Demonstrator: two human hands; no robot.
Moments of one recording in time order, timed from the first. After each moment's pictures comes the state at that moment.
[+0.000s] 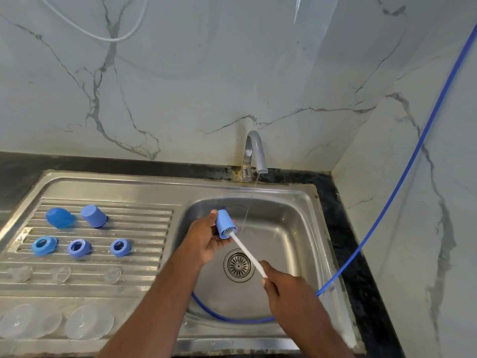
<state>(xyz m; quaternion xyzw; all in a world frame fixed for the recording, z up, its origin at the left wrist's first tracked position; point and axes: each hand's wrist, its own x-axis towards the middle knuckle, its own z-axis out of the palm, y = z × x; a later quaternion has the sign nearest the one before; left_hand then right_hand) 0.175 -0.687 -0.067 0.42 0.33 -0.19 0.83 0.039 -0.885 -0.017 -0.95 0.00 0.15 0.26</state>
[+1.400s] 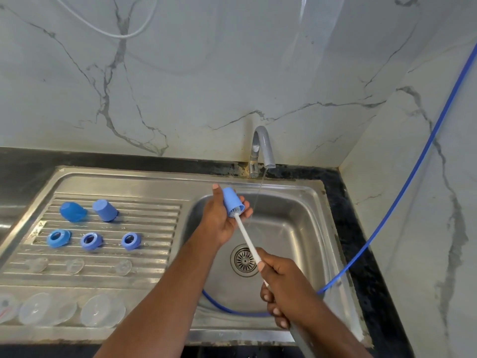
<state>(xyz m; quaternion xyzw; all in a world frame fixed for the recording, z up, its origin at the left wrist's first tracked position) 0.187 -0.704 -0.036 0.34 0.26 -0.14 0.89 0.042 -0.853 0.020 -0.72 0.13 0.27 0.62</state>
